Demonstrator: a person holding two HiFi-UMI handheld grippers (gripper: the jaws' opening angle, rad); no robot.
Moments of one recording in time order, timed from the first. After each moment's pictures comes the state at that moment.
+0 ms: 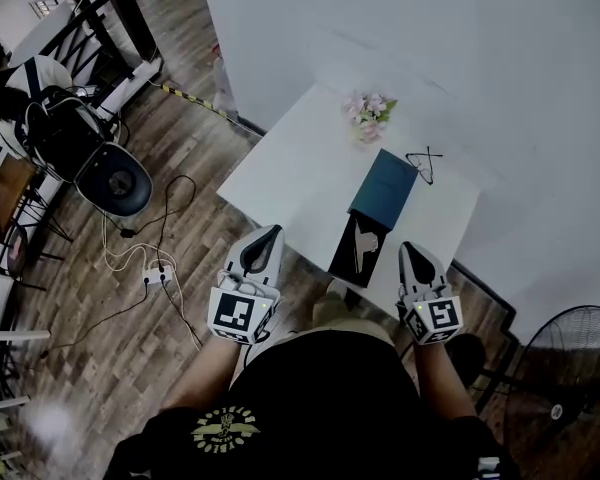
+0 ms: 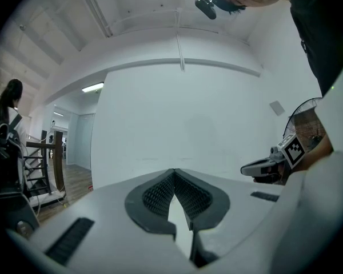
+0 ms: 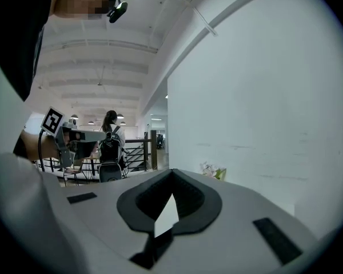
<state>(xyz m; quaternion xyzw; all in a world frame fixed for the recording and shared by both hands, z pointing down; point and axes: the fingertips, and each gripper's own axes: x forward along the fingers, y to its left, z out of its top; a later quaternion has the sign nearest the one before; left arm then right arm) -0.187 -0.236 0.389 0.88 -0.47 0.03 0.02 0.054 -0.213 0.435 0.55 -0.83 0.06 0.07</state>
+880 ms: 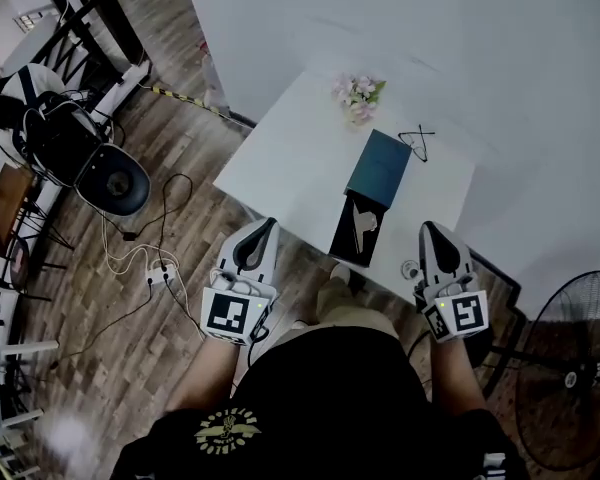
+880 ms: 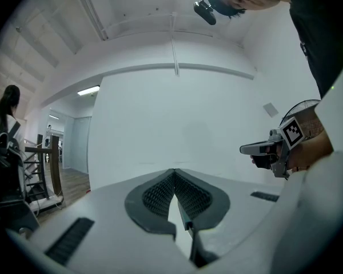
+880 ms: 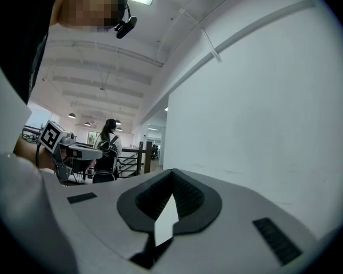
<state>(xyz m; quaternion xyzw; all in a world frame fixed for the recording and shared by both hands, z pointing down) -0.189 -0.204 0.357 0.89 -0.45 0.01 0.00 0.058 -0.174 0.344 0.57 -0.82 -0.02 0.03</state>
